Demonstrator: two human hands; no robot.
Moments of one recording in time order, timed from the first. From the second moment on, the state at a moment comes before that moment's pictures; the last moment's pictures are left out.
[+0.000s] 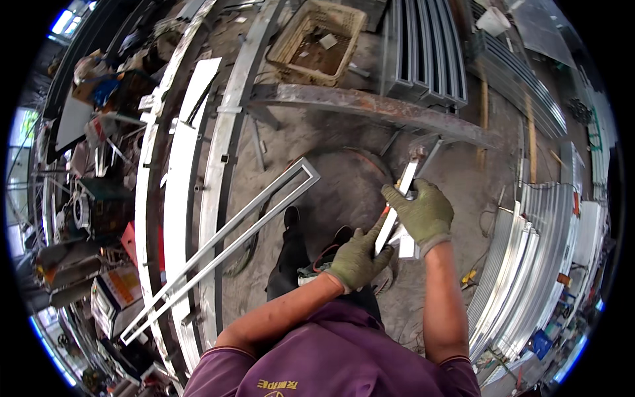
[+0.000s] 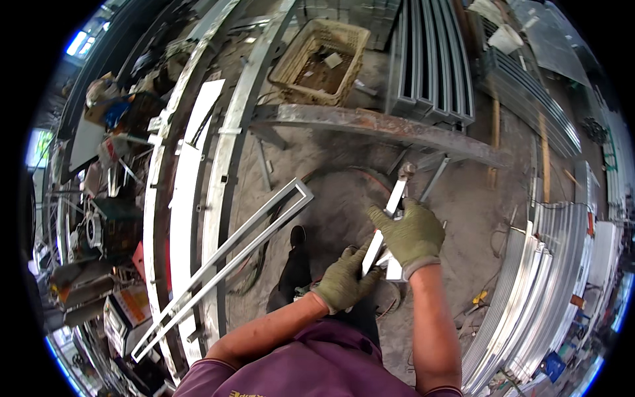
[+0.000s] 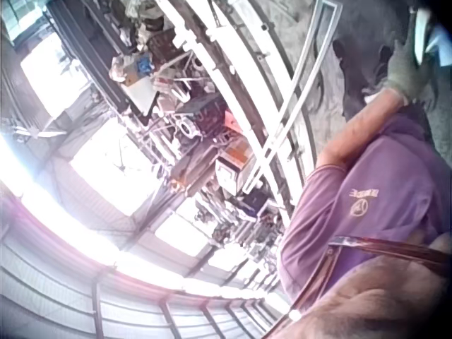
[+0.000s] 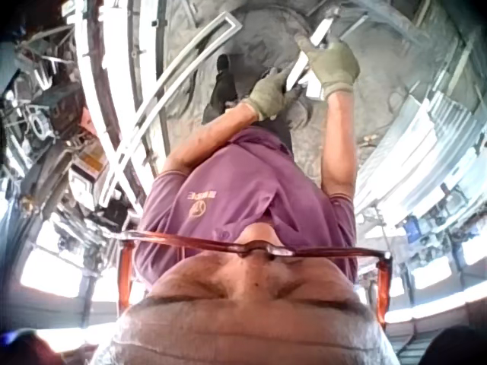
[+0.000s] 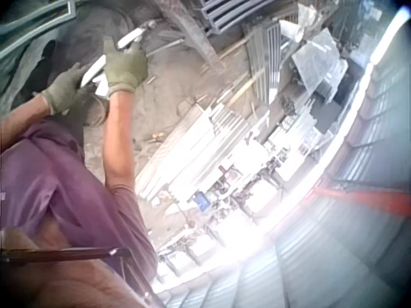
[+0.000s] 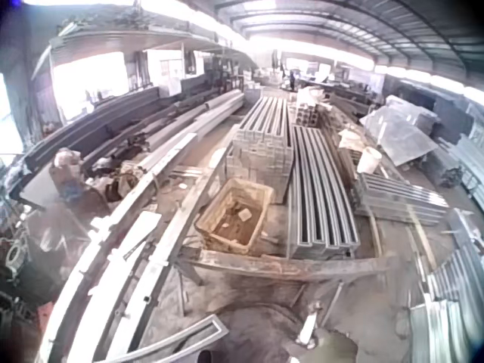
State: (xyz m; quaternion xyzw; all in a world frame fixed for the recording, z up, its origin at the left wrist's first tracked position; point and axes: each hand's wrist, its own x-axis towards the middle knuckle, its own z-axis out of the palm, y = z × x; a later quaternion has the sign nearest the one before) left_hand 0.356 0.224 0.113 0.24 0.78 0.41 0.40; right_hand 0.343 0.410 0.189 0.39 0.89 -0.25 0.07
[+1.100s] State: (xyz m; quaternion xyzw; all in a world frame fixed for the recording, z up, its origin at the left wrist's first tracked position) left_hand 0.292 0.036 0.076 0.09 0.67 0.69 0.26; right_hand 0.416 0.413 0.158 0.55 0.55 -0.63 -0.04
